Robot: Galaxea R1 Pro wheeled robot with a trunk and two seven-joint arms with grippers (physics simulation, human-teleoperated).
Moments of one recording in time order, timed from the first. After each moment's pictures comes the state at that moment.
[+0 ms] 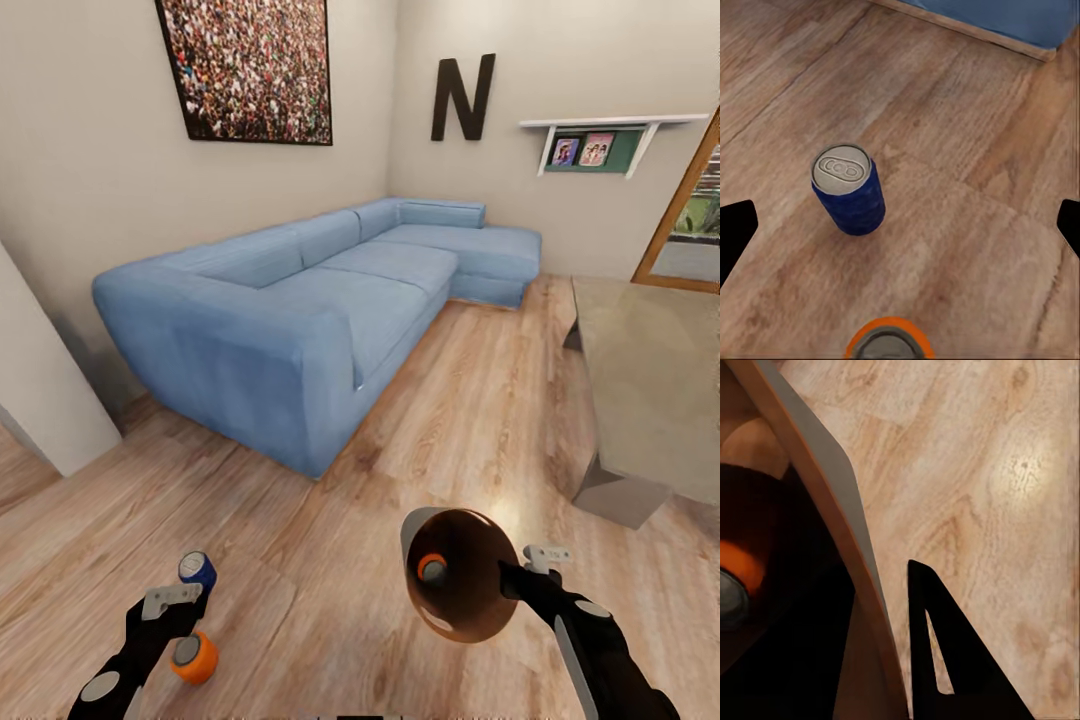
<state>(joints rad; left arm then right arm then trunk) -0.24 0.09 0.26 -0.86 -0.07 -0.09 -0.14 -0.30 -0.03 -0.24 -1.12 0.07 0.40 0.23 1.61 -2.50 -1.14</state>
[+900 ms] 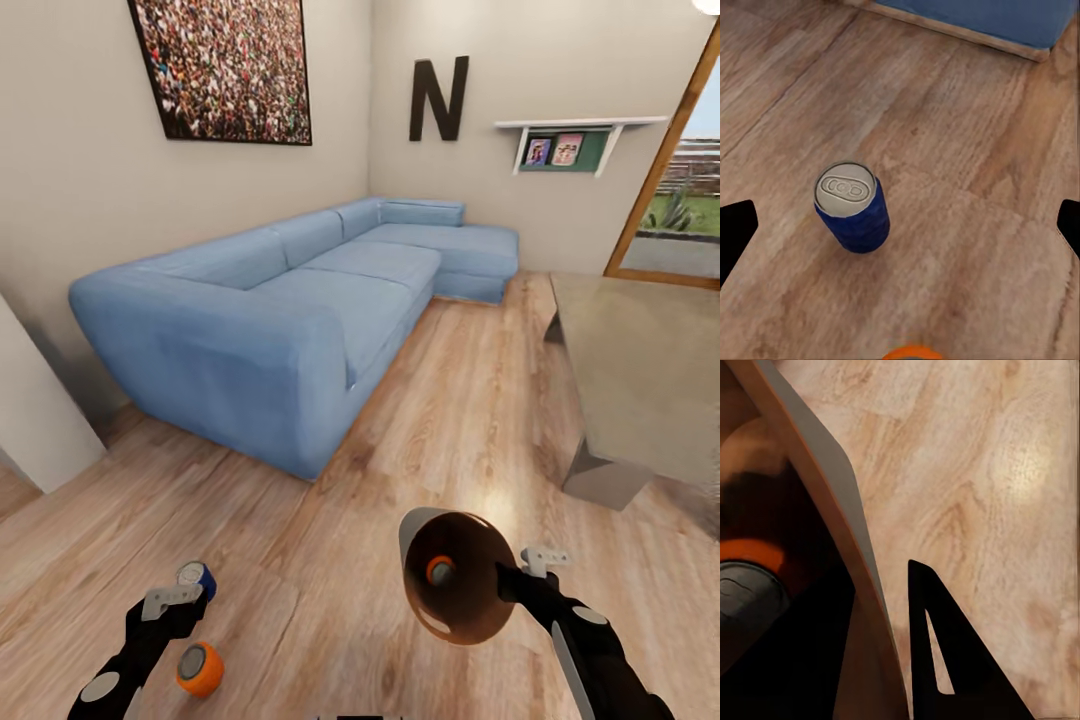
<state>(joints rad) -0.24 0.09 0.26 -0.86 -0.07 -0.09 -0.14 -0.30 -0.03 -0.24 -1.08 0.06 0.34 0.23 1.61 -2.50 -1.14</state>
